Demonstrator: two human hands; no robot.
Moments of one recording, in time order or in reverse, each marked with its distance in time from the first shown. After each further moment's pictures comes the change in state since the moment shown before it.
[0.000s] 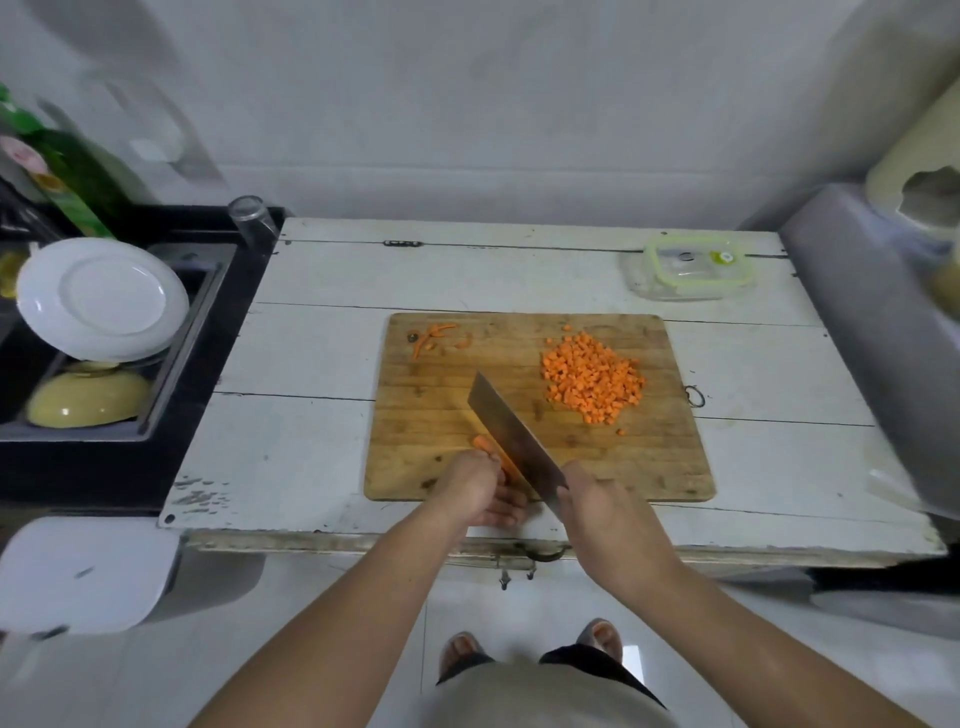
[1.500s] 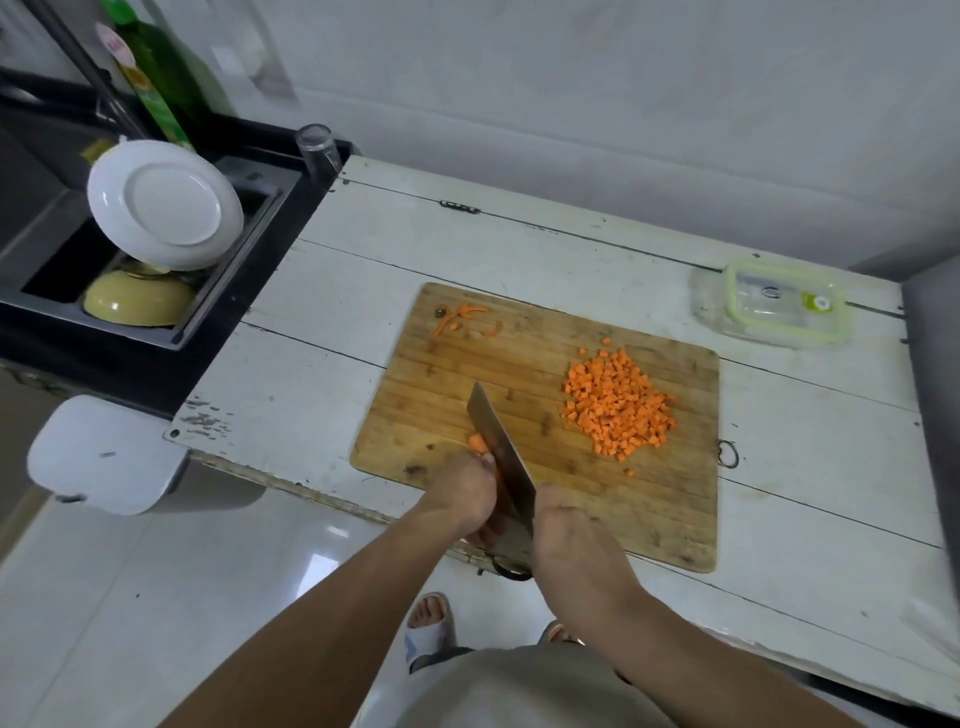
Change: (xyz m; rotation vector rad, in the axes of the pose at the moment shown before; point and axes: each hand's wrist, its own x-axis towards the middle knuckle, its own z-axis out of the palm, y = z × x) left_hand 0.008 0.006 0.024 0.275 0.229 -0.025; right_hand 0.033 0.008 -0.014 -0.026 -0.363 -0.086
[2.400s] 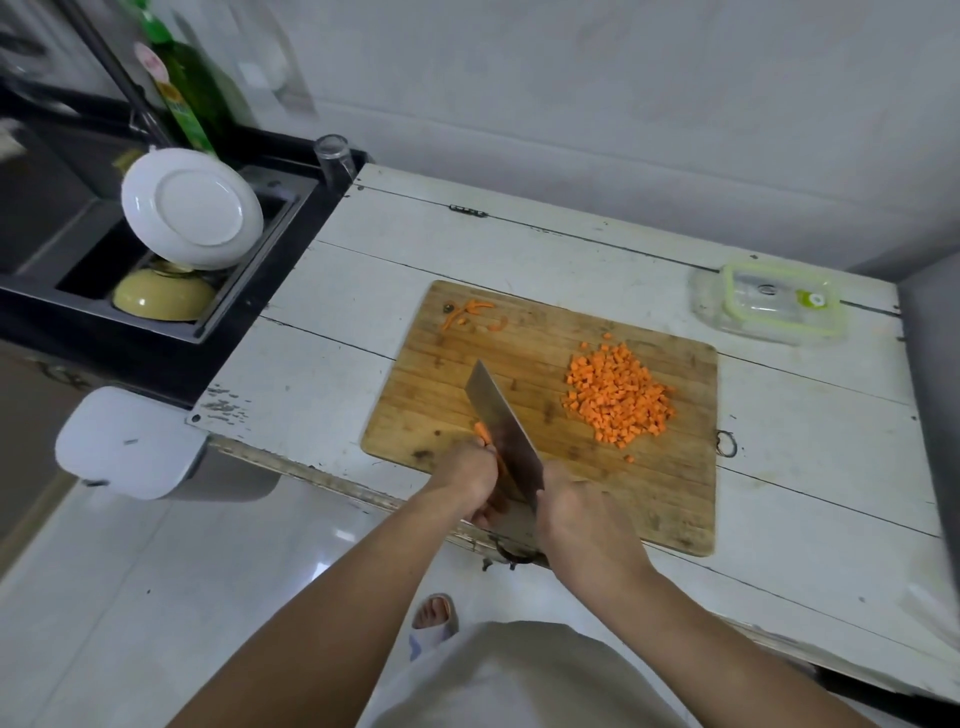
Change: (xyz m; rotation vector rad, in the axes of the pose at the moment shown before) left_hand -0.007 -0.003 0.003 -0.127 -0.003 -0.032; right_hand -0.001 0.015 0.015 -0.022 0.196 -0.073
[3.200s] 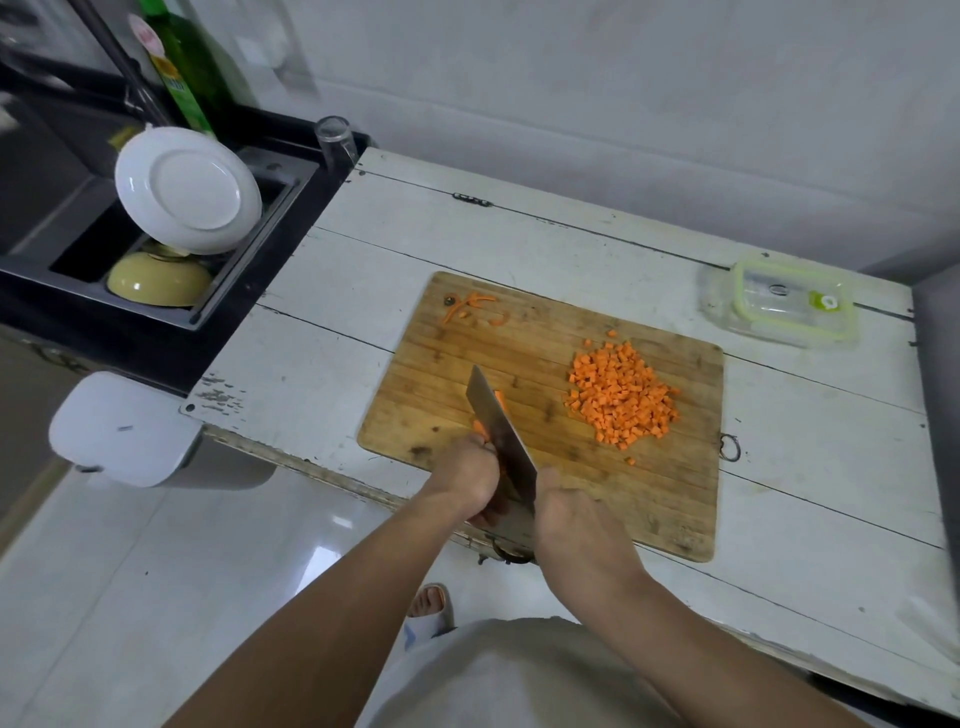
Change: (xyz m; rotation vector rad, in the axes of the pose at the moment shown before) left_hand 0.006 0.000 0.002 -0.053 0.008 0.011; right_hand -0.004 -0.011 -0.017 -0.043 -0.131 0.011
